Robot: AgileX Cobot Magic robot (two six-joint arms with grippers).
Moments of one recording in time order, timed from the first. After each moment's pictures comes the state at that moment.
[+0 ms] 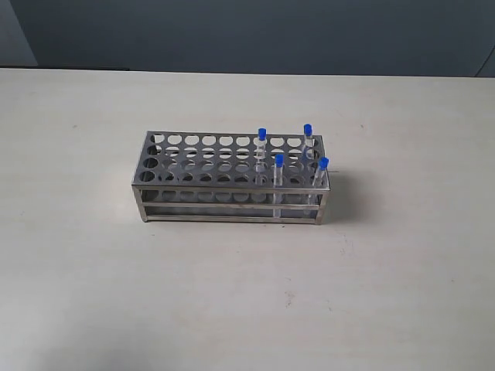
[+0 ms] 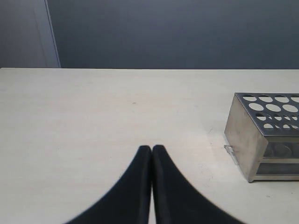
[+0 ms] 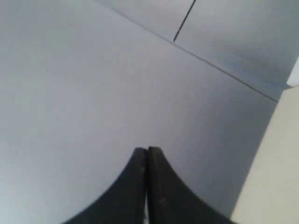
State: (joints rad) left arm -0.04 0.00 0.00 0.47 0.30 -0.52; right arm -0.06 0.00 0.00 1.00 -0.25 0.11
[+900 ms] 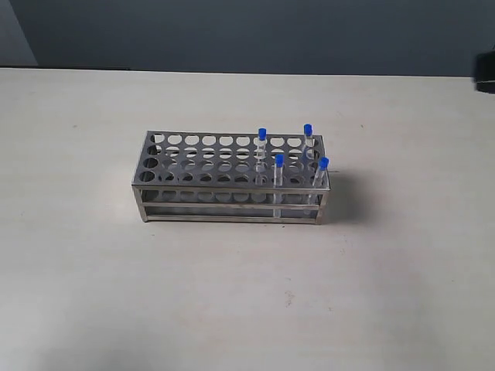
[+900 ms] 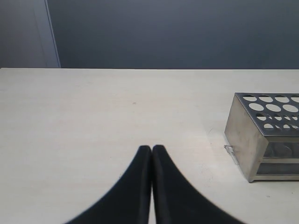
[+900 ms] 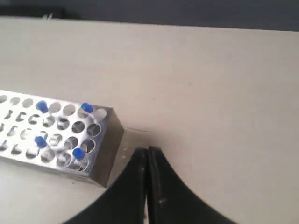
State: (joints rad) left arm -0.04 0.00 0.00 0.47 0.30 -0.52; right arm 0.18 1.04 -0.87 0.44 0.64 -0.39
